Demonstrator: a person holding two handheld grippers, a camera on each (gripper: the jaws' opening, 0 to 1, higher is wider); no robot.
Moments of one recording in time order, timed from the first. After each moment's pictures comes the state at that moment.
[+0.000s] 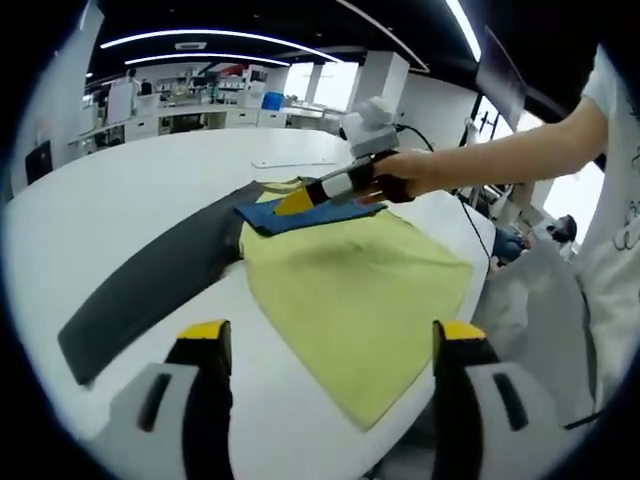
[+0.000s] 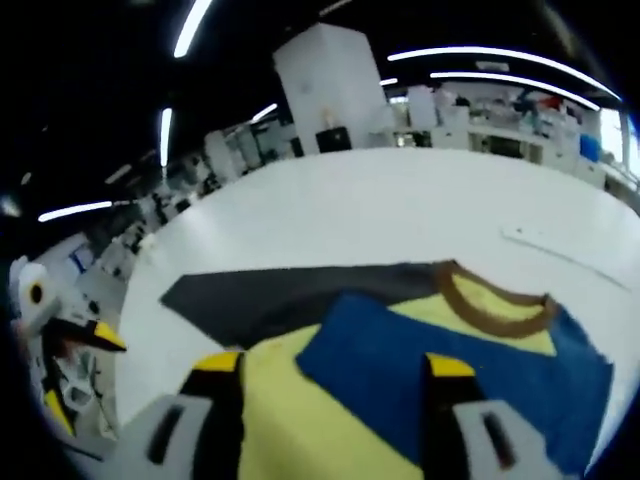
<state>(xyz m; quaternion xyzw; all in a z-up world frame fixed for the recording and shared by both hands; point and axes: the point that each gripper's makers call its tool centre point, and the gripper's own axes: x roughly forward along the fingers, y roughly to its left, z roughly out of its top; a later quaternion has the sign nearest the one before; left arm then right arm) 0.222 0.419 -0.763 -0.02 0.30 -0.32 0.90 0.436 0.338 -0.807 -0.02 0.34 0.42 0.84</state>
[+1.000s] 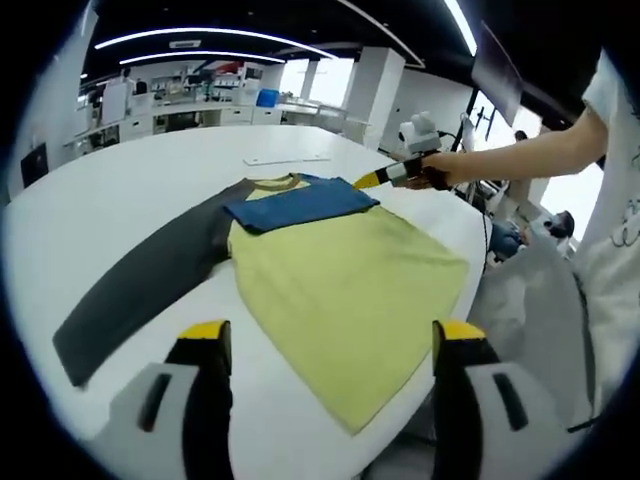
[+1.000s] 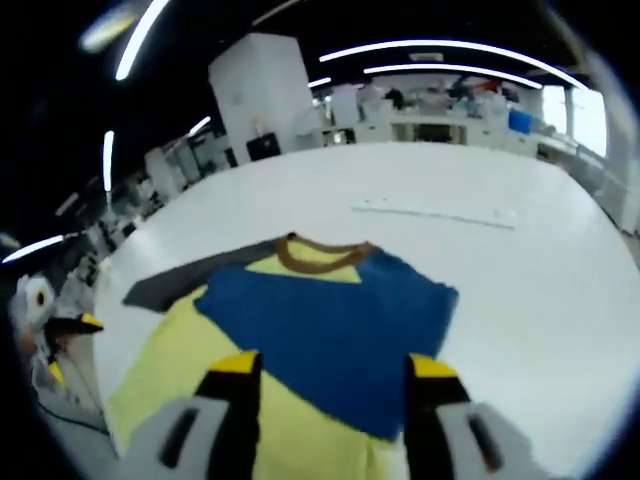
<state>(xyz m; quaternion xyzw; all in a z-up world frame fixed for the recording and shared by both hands) 0.218 0.407 -0.764 -0.02 0.31 -0.33 0.89 0.452 0.141 -0.804 0.01 0.37 0.29 0.88</state>
